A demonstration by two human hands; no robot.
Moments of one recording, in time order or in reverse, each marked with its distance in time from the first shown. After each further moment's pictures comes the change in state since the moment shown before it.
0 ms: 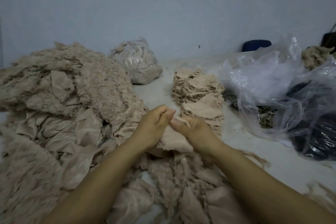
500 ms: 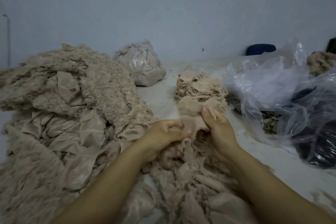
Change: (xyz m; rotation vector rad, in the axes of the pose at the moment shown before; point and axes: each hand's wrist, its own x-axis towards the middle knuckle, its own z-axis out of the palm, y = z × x) left_hand -0.003 -0.004 0.018 -0.477 -0.246 -0.444; right_hand 0.007 0.006 -0.027 0.402 0.339 0.015
